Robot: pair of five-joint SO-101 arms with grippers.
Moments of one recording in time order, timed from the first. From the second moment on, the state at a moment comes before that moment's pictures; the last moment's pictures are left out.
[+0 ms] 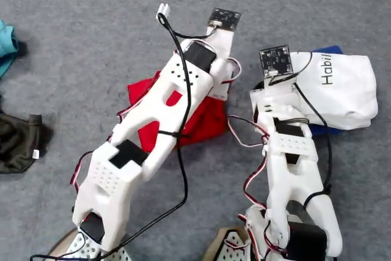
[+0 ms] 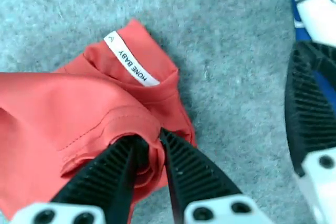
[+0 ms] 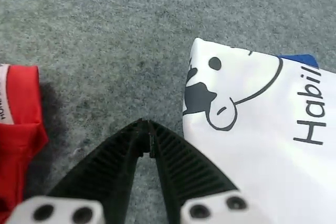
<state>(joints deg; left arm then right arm) 31.9 31.1 -39.9 83.6 8.6 5.2 -24.5 62.5 8.7 10.4</state>
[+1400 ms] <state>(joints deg) 2.0 27.8 -54.4 100.1 6.5 -2.3 -24.0 40.0 39.6 15.7</state>
